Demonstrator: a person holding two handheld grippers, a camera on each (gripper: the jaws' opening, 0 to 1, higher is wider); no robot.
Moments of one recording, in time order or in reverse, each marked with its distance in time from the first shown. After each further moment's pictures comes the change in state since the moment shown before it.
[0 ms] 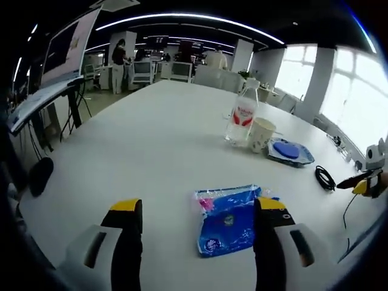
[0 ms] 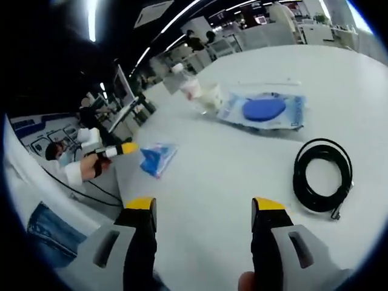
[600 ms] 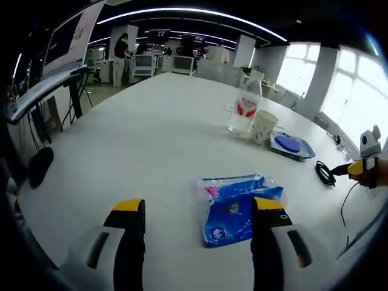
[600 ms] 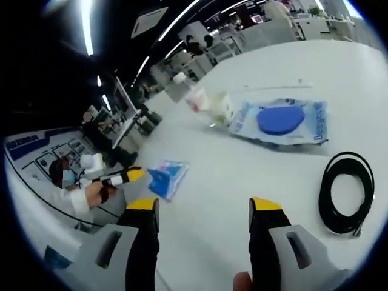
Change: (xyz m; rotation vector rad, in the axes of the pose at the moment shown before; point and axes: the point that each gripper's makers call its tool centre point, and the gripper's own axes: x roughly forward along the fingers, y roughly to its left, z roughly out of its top) left arm -0.001 0.005 -0.016 -0.013 0.051 -0.008; right arm 0.042 0.023 0.035 0.075 -0.032 0.047
